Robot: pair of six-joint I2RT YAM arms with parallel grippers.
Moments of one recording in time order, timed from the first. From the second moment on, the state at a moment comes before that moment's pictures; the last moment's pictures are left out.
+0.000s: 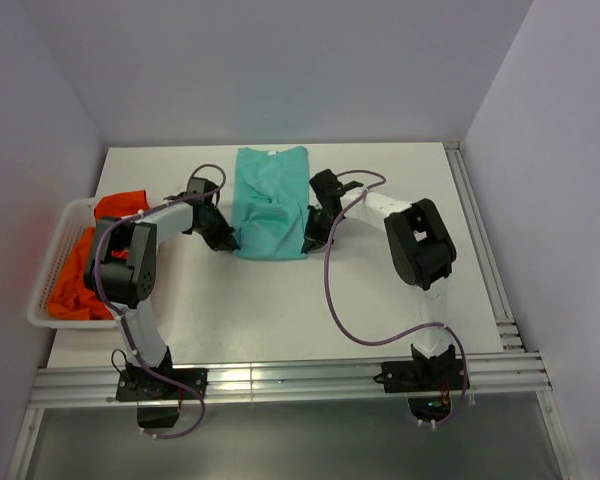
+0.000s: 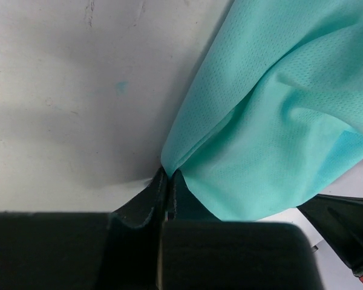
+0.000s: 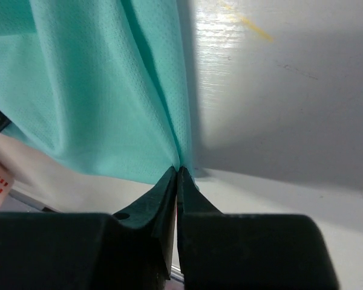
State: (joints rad) left arm -0.23 1.88 1.17 -0.47 0.24 -0.83; right arm 0.48 2.08 1.48 -0.63 -0.32 0.73
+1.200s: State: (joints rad) left arm -0.27 1.25 1.14 -0.87 0.27 -0.86; right arm 0.47 1.38 1.23 -0.89 -0.32 0.70
